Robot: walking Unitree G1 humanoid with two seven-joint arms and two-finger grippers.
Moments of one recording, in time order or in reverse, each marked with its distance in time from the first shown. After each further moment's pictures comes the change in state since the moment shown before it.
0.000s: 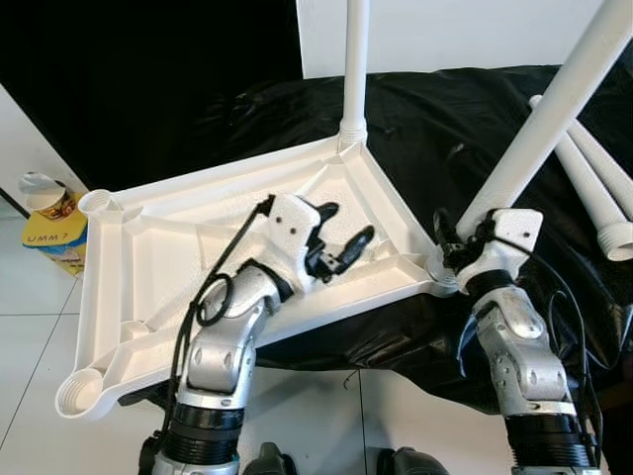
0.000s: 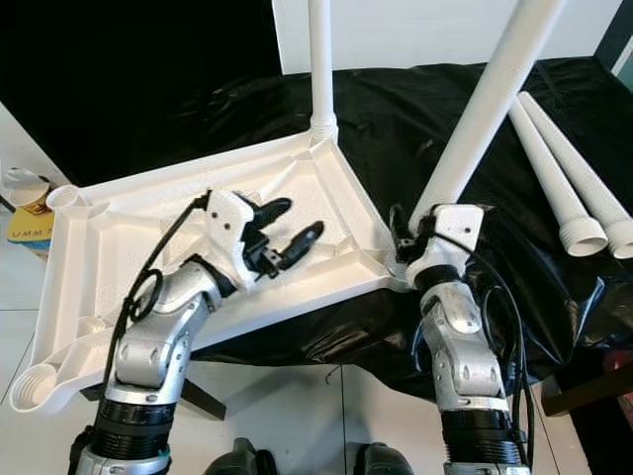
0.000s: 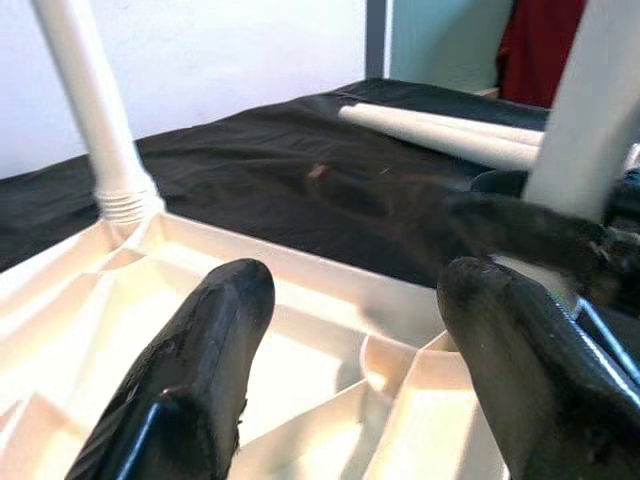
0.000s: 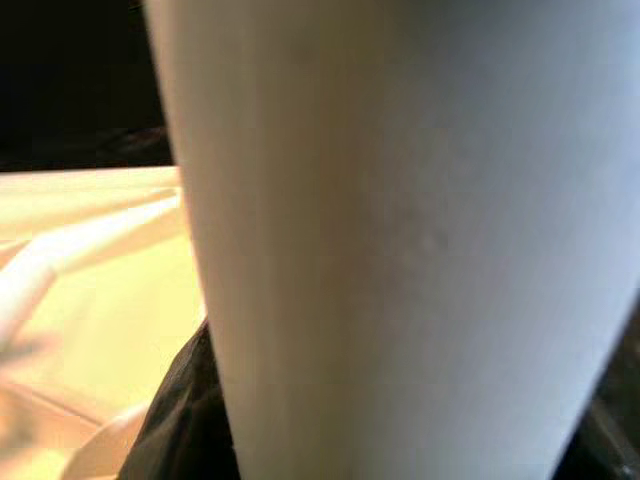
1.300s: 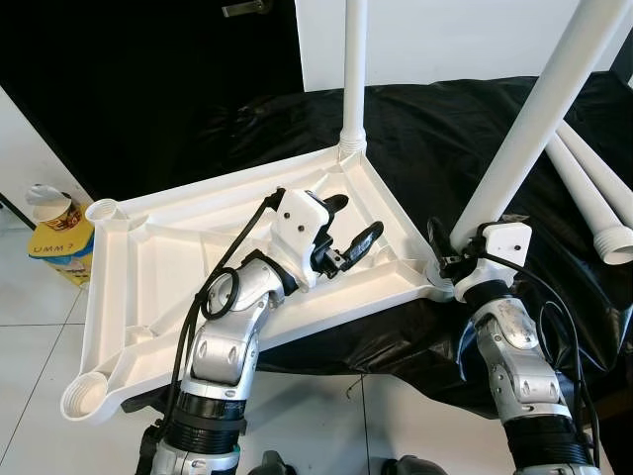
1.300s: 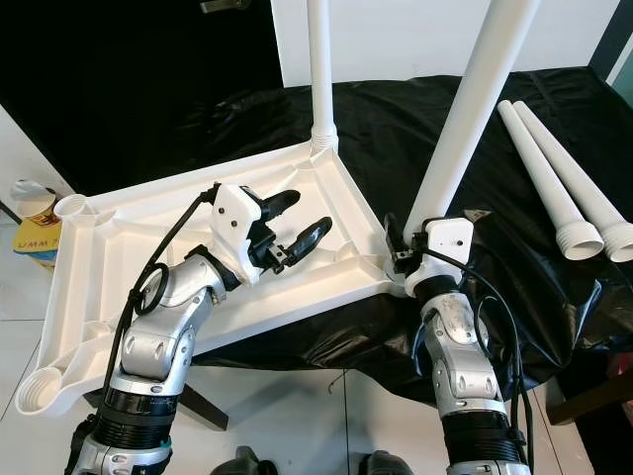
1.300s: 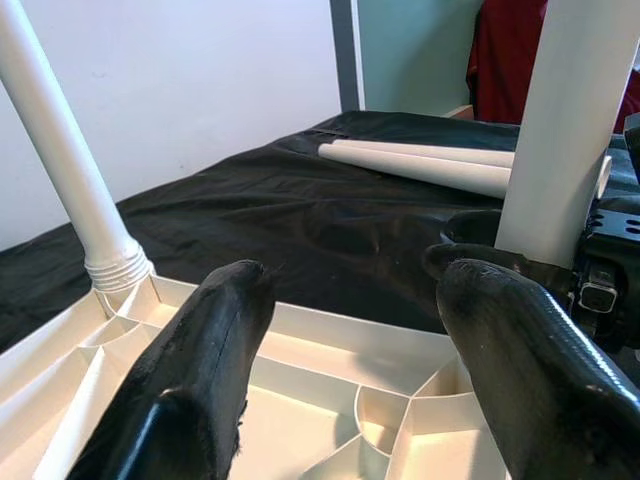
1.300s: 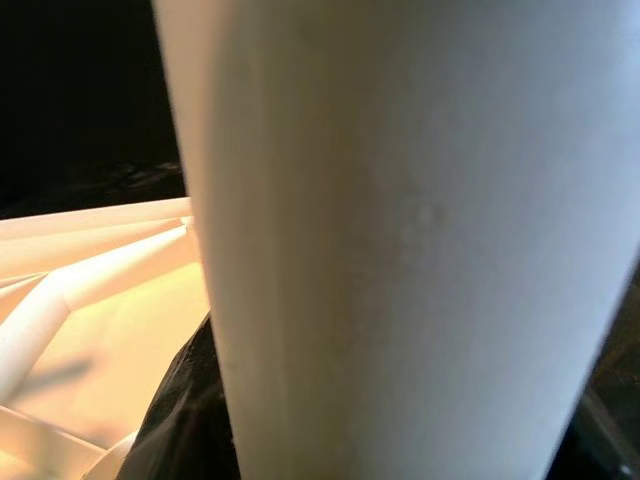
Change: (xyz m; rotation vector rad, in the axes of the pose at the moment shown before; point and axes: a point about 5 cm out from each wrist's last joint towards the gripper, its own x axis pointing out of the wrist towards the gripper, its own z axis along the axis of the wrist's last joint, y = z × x) left arm 0.010 -0.002 0.007 0.070 -0.049 -0.043; right arm 0.000 -0.006 -0.022 0.075 0.033 -0.016
